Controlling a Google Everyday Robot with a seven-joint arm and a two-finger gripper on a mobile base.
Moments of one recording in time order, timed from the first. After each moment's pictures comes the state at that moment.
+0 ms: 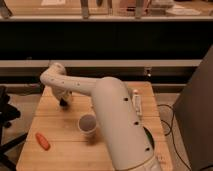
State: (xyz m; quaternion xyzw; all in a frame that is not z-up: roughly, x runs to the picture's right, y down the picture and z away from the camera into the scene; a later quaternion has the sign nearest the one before) arm -0.246 0.074 0.916 -0.22 -0.18 -0.57 0.77
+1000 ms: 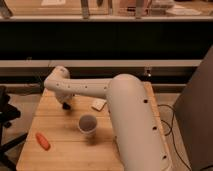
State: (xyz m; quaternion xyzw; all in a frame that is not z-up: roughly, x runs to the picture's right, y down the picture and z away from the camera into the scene) arm -0.192 0.076 0.892 -0.20 -0.18 -0.56 0.79
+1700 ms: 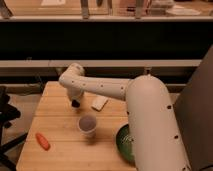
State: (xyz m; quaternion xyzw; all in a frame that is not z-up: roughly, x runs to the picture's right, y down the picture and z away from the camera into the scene) arm -0.137 0.068 0.887 -0.19 -0.19 -0.53 0.81
